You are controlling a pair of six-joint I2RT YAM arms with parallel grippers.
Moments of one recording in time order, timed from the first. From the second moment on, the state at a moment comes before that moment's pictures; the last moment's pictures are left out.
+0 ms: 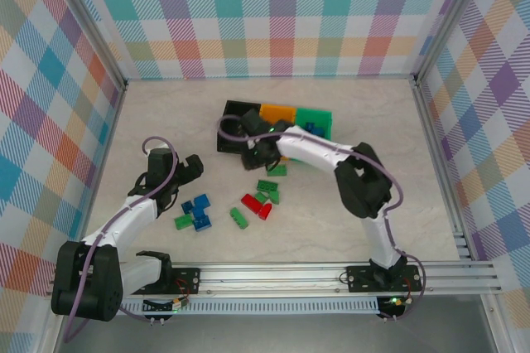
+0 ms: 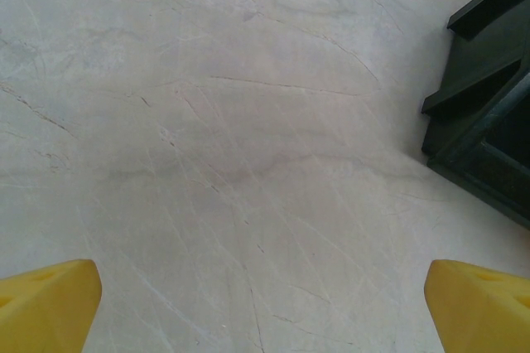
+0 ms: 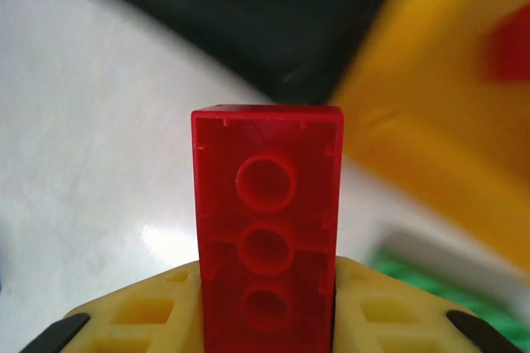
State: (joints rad) left arm -0.12 1.12 0.50 -0.11 -0.09 -0.52; right arm 0.79 2.07 1.70 -0.74 -0.03 0.38
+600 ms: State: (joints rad) left arm -0.12 1.12 0.50 -0.11 -0.09 -0.52; right arm 0.73 2.06 1.68 -0.72 0.02 0.36
